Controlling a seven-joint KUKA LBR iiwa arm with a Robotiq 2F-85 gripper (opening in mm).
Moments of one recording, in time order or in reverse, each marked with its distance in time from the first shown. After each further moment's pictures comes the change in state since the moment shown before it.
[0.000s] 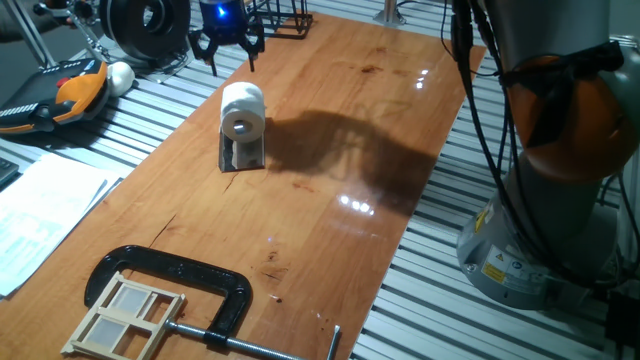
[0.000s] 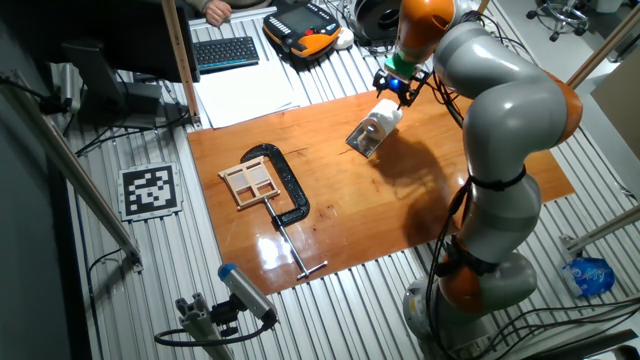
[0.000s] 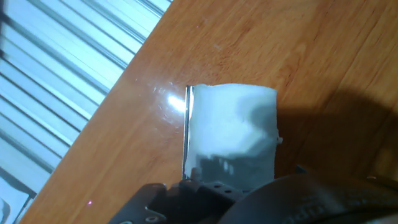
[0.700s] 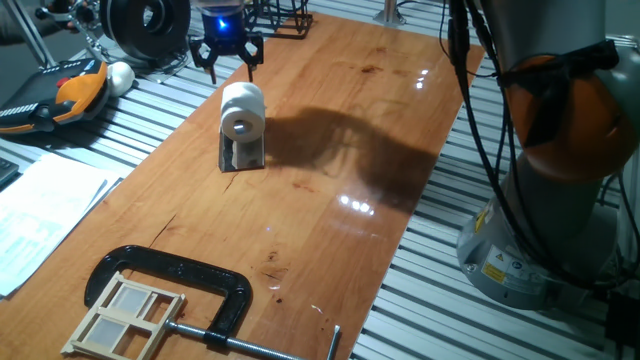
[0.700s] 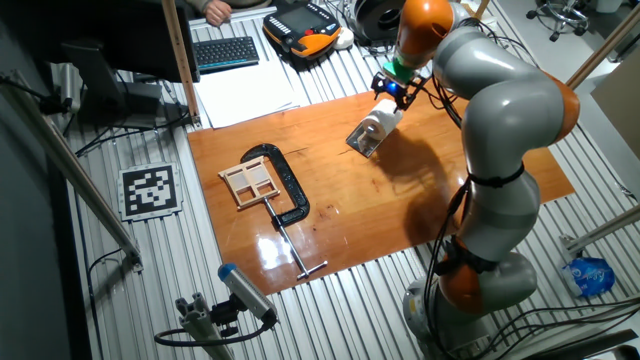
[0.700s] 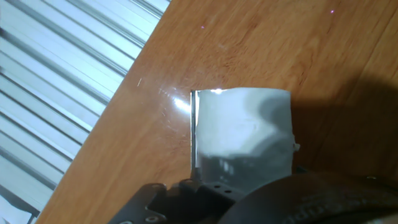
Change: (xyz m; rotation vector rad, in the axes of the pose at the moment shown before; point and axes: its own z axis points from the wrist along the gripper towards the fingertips) arm -0.007 0.007 0.023 -0.019 0.013 0.042
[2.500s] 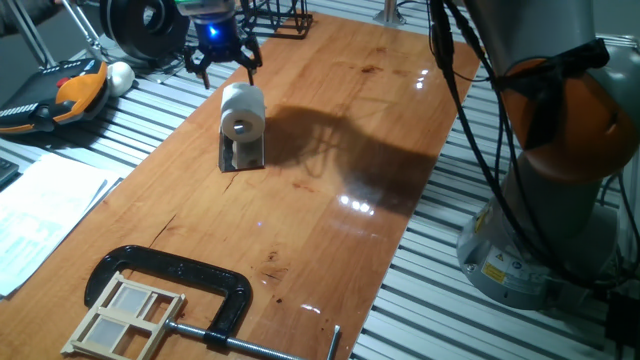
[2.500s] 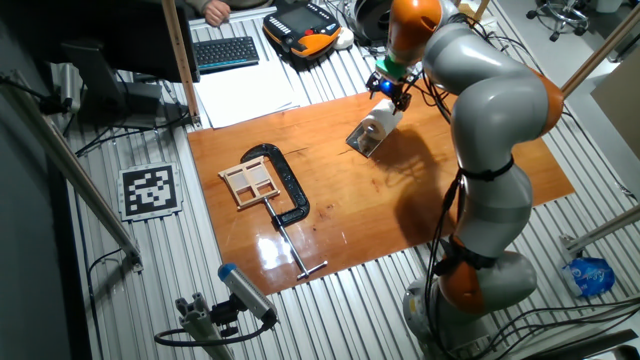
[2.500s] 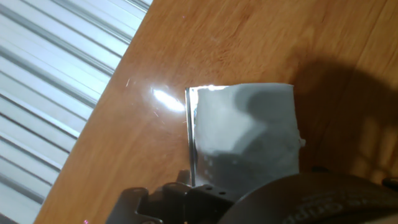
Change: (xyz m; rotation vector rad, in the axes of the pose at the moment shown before) arm 0.000 0.010 0.021 0.060 0.021 0.058
